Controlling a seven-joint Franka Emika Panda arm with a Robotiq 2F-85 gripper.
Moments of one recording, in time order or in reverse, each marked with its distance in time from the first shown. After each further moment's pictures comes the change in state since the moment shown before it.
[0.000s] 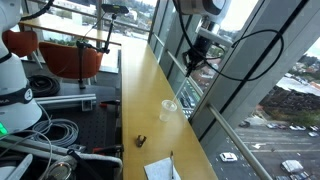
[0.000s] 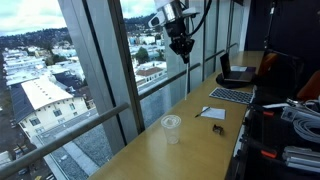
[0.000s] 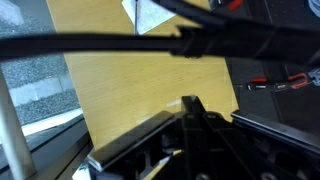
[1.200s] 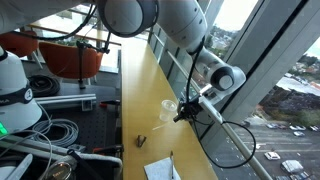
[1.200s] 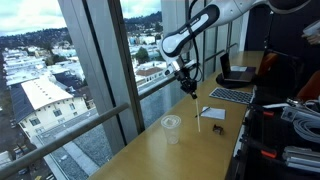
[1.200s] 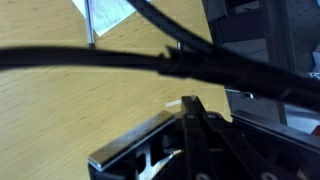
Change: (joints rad) arm -0.178 0.589 -0.023 0.441 0.205 -0.173 -0.209
